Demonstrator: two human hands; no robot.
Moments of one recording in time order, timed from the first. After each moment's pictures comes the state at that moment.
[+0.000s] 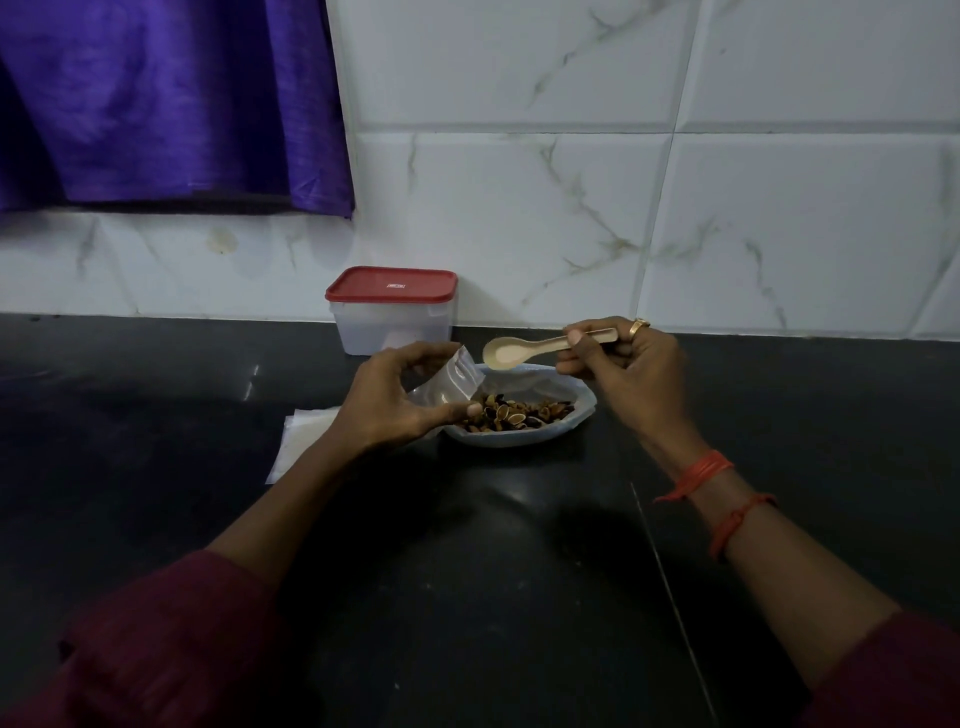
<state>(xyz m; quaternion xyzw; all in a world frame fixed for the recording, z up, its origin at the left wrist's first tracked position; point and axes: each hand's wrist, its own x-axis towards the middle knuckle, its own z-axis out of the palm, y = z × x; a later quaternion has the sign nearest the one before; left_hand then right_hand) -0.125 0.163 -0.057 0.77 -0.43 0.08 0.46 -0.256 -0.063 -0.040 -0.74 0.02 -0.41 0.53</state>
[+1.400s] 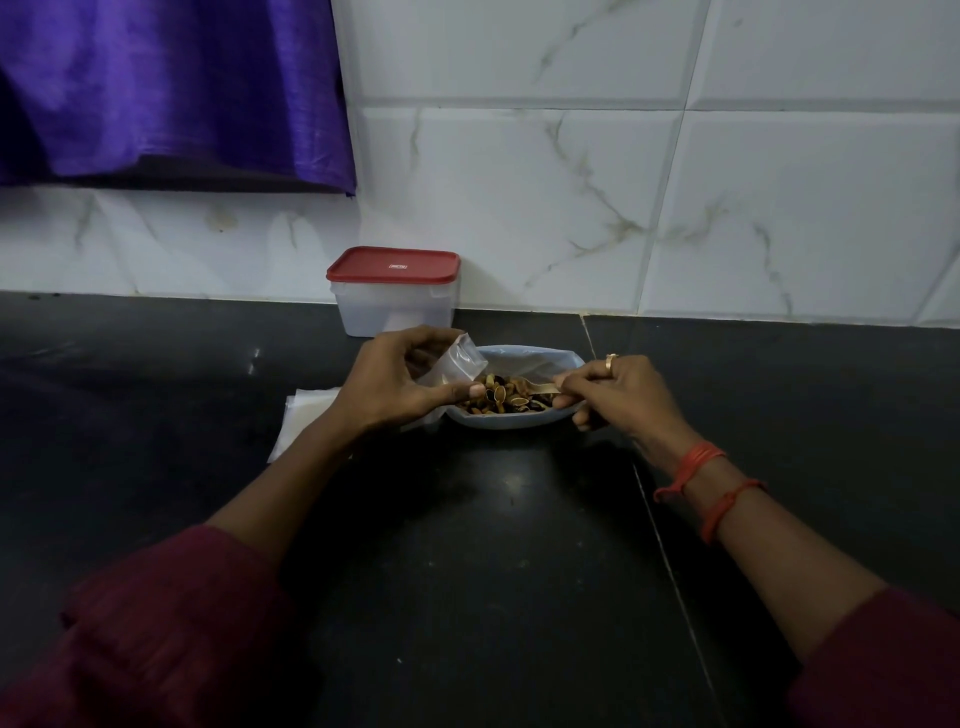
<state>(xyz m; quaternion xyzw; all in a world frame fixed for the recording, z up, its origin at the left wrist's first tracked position) -0.119 0.161 -0.059 0.80 -0.42 0.07 0.43 -0.255 -0.067 -0.064 -0.79 0.18 -0.20 0.54</state>
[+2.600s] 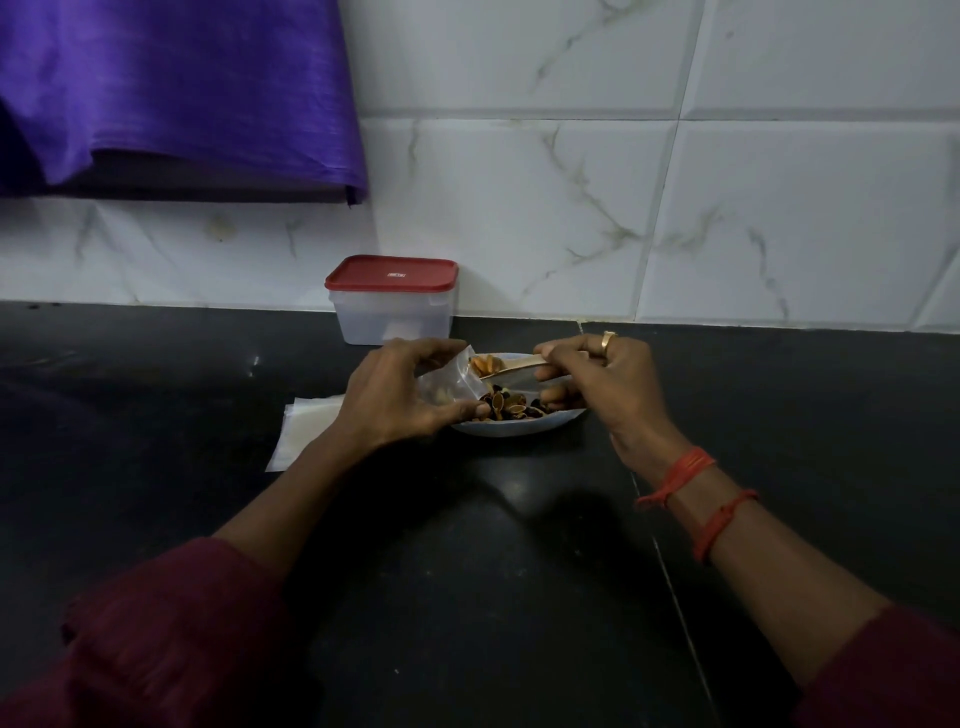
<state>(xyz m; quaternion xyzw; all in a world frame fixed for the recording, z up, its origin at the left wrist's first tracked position) -0.128 0.159 -0.061 0.82 -0.42 0.13 0.37 -0.262 -0.033 -0.037 -0.71 0.11 -0.28 0.64</state>
